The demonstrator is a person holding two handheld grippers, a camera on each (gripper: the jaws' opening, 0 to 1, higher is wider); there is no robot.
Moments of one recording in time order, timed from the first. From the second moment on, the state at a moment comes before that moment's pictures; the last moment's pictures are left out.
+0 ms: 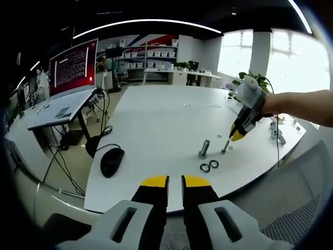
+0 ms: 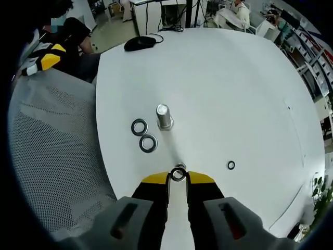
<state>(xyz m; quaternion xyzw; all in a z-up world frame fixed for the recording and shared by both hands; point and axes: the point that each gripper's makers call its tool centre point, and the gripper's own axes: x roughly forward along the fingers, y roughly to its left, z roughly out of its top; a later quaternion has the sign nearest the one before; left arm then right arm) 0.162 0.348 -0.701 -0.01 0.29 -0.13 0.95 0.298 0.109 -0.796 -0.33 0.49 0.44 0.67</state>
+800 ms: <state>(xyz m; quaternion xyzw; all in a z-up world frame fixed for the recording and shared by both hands) 0.162 0.349 -0.700 -0.01 0.29 -0.13 0.95 0.302 0.108 -0.809 -0.33 0.50 0.44 0.67</state>
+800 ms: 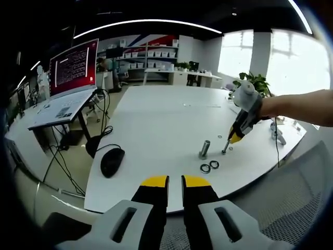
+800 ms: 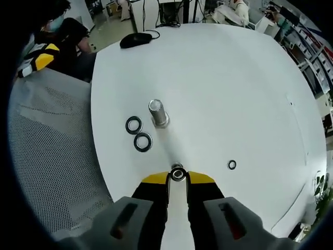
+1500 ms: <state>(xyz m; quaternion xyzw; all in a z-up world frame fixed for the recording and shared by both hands) 0.163 0.350 -0.701 -0.01 0.29 -0.12 0.95 0.304 0.108 -0.841 -0.34 0.51 0.44 0.66</state>
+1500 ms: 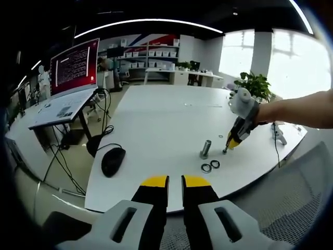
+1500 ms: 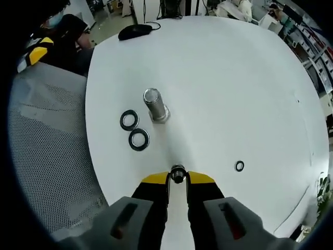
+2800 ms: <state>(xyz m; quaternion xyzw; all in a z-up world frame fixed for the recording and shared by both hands) 0.163 0.350 -0.701 -0.01 0.29 -0.12 0.95 0.310 0.060 -0.860 -0.34 0.52 0.42 0.66</state>
